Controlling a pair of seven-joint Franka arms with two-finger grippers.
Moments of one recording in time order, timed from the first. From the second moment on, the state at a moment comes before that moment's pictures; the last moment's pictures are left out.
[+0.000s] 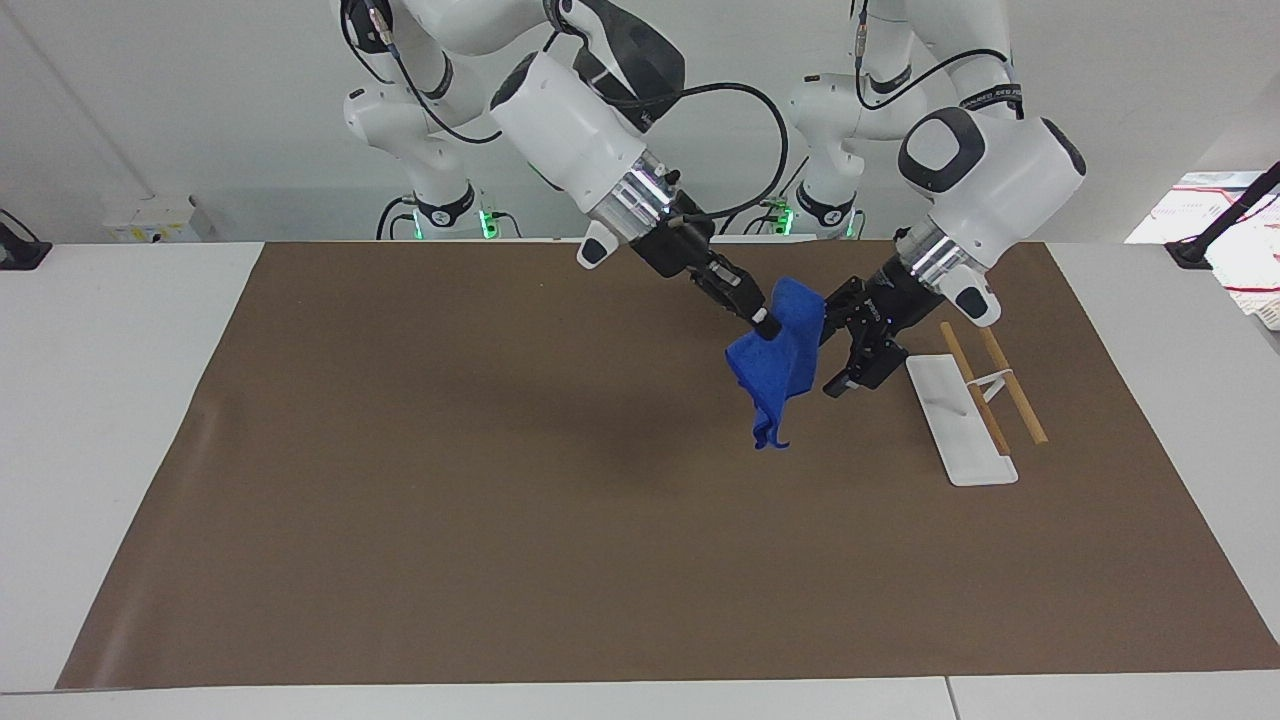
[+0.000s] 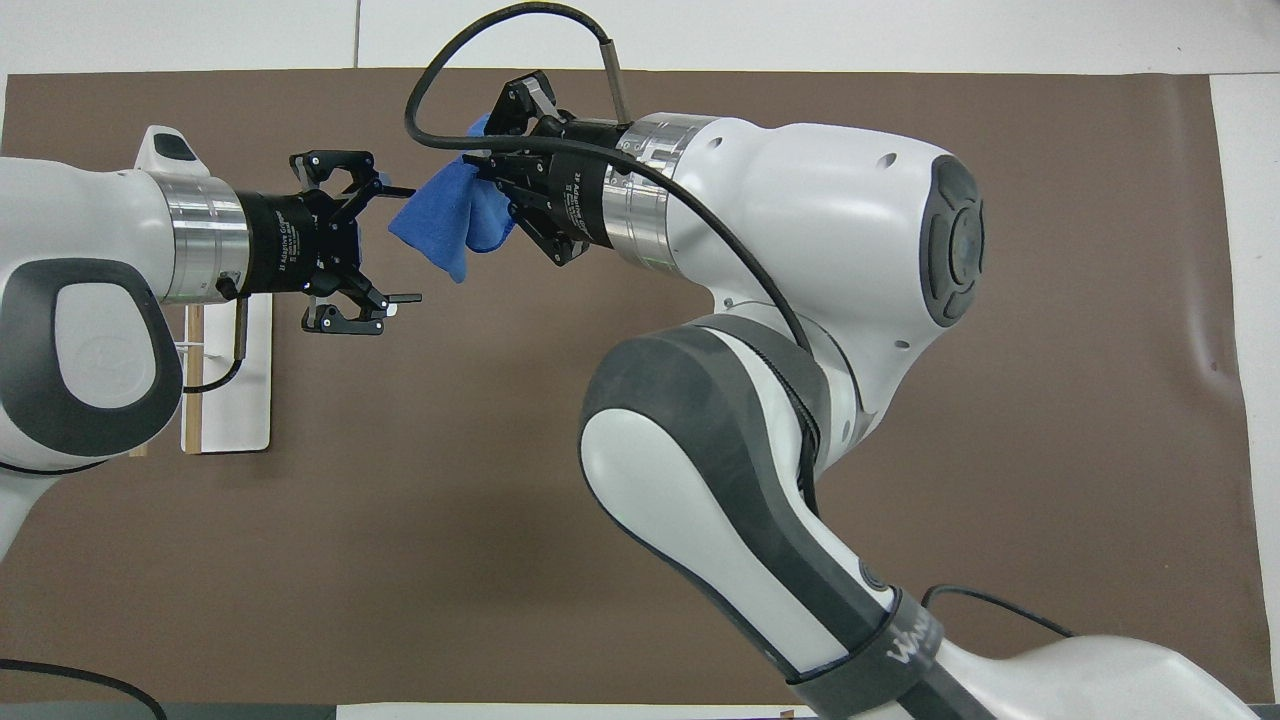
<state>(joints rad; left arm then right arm) -0.25 0.04 0.00 -1.93 -0.67 2.23 -1.33 0.46 0.34 0.17 -1.44 0.63 2.55 1.30</state>
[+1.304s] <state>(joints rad) -0.26 0.05 0.02 -1.89 -0.74 2.30 -1.33 0.46 0.34 0.16 -1.46 0.63 2.55 1.29</state>
